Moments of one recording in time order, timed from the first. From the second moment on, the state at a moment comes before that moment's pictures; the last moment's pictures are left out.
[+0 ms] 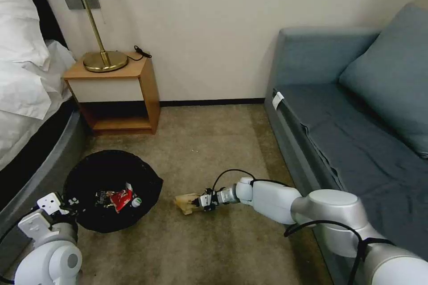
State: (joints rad) left arm 1.50 -1.47 -0.92 -2.16 -0.55 0.58 -0.42; right arm -0.15 1.35 -1.26 0.69 0.36 0.49 -0.32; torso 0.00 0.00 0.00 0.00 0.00
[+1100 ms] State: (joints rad) left arm 1.48 -1.48 -0.86 -2.15 -0.53 0.59 -0.43; right arm -0.02 1.24 -1.05 1.70 0.88 0.17 0.07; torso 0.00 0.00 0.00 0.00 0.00
